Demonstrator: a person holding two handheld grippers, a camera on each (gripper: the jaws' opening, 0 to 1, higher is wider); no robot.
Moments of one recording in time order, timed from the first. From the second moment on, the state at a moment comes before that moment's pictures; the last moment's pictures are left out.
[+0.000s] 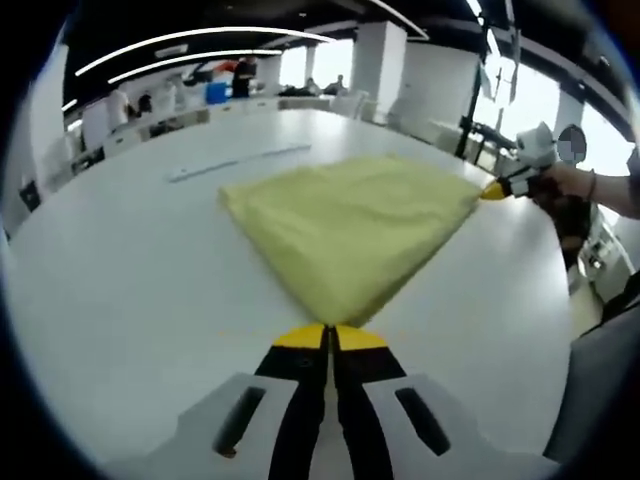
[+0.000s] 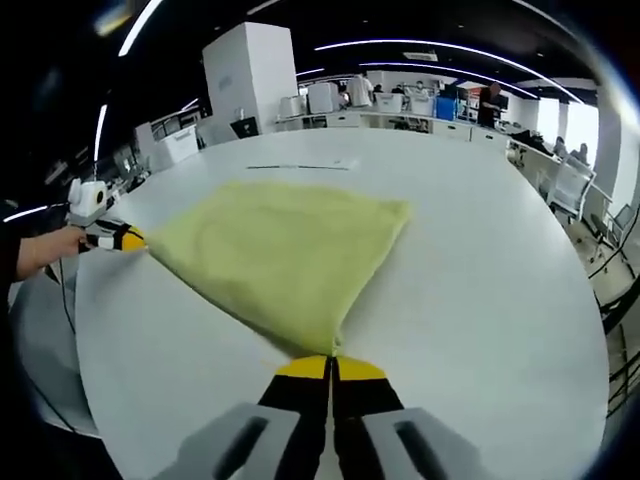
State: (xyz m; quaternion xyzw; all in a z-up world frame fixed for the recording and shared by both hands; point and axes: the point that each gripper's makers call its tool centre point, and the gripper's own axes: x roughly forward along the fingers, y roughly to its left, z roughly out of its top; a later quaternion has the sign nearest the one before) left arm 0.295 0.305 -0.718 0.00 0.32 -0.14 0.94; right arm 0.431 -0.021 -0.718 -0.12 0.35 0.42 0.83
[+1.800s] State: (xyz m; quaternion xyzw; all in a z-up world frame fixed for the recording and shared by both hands) left arm 0.258 0.298 -0.674 -0.03 0.29 -0.10 0.95; right arm 0.392 -0.013 -0.671 -0.12 0.32 0.44 0.83
